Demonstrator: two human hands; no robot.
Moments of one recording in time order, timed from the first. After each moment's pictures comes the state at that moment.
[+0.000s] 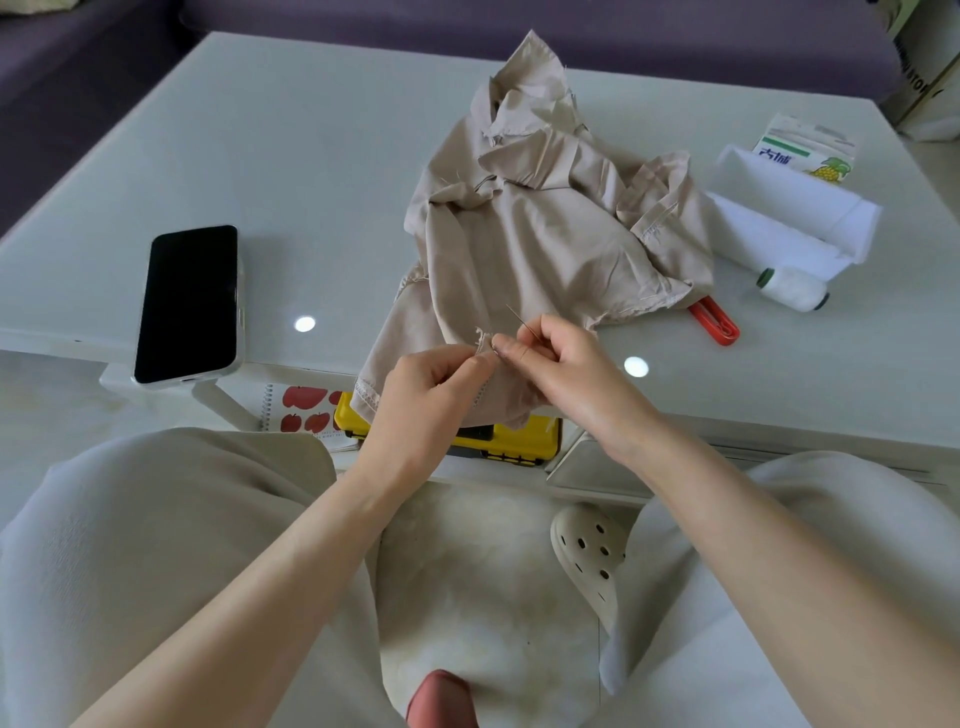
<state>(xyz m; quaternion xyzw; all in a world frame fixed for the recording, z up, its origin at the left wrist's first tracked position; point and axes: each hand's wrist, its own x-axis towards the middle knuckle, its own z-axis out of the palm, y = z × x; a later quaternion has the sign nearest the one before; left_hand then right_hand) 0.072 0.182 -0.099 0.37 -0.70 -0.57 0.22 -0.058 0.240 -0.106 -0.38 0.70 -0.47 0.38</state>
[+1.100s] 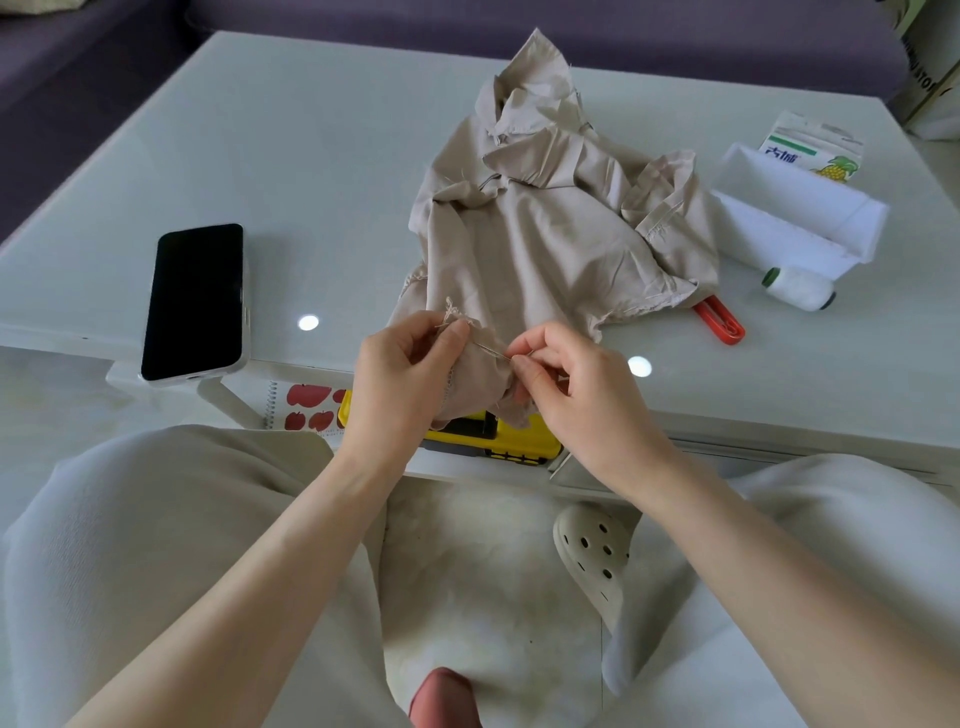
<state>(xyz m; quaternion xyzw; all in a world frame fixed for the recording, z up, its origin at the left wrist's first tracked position) 0.074 0.166 -0.104 0.42 -0.64 -0.55 0.33 -0.050 0.258 -0.113 -0.52 0.70 -0.45 0.19</state>
